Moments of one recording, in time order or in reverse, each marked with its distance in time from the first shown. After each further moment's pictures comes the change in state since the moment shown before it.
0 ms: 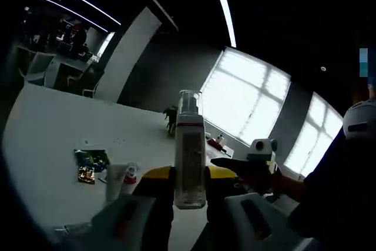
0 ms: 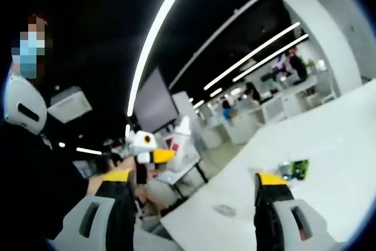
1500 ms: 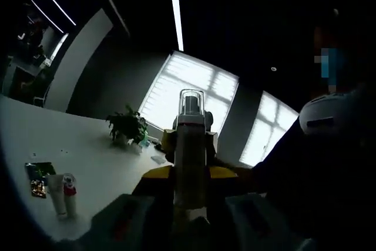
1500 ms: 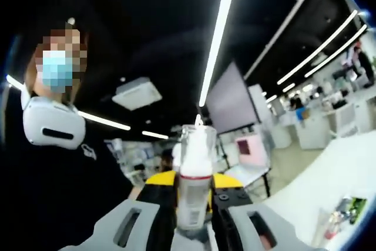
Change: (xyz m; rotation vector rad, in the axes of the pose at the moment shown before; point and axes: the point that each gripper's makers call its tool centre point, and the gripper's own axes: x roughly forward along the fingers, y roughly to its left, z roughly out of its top) left arm 0.001 -0.106 0.001 0.046 -0.022 -0.397; right arm 0.046 0.108 0.039 -0.092 0.083 0.562
